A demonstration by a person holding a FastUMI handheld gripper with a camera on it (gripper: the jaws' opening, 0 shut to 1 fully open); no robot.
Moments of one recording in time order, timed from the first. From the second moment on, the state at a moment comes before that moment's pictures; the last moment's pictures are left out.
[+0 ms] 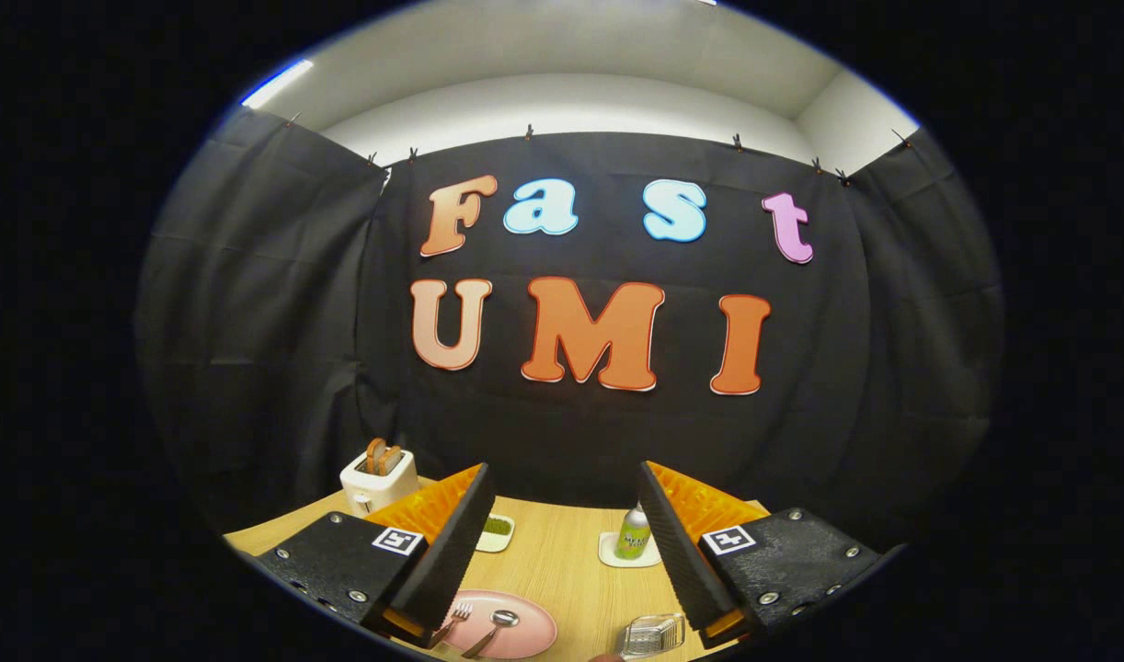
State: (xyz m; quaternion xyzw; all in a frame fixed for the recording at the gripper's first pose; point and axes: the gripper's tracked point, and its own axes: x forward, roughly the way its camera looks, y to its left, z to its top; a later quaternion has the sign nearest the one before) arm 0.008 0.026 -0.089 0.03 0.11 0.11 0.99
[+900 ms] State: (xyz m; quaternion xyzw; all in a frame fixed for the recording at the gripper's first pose) arm -0.055 0.090 -0.287 -0.02 0.42 0.17 0.89
